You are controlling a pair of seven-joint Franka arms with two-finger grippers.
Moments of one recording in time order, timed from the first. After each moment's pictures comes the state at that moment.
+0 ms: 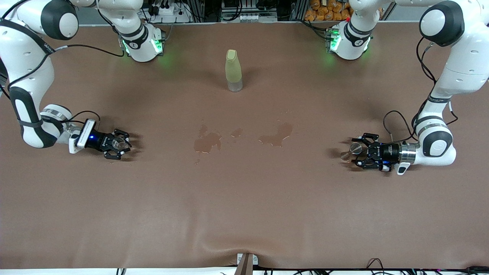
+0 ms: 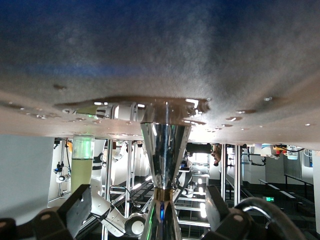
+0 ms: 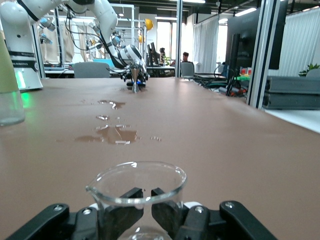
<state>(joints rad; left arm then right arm) 0.42 0.90 -0.17 -1.66 -0.97 1.63 -0.60 -0.20 0.76 -0.24 -1.94 1.39 1.50 -2.78</state>
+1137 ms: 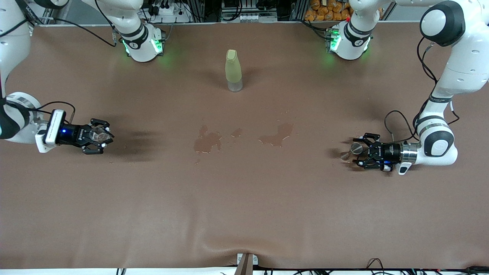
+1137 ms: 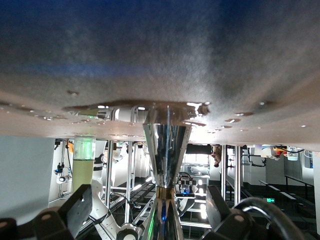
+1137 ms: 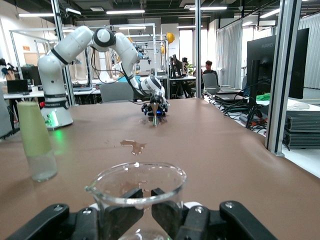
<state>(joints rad) 0.43 0.90 -0.17 -1.66 -0.96 1.63 -0.60 -0.19 0.51 -0.24 -1.92 1.27 1.37 -2.47</state>
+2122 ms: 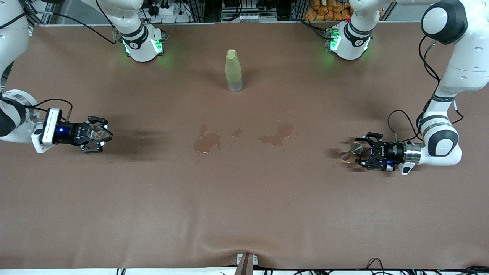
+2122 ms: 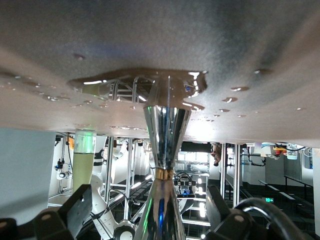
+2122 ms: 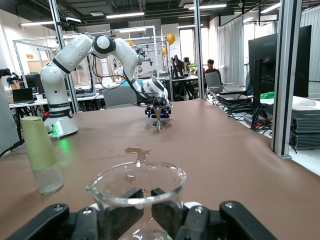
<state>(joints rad) 0.43 0.88 -0.17 -1.66 -0.96 1.61 -0.63 -0.18 0.49 -0.24 -1.92 1.27 1.37 -2.41</state>
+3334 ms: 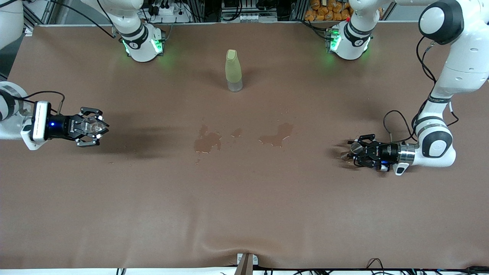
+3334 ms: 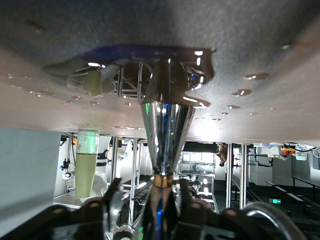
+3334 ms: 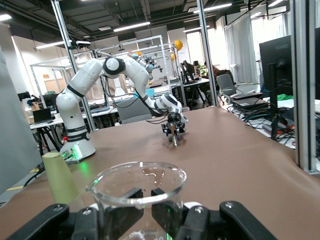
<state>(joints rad) 0.41 0.88 -0.18 -1.66 -0.96 1.62 -0.63 -0.14 0.39 -0.24 -1.92 1.27 1.30 -2.20</state>
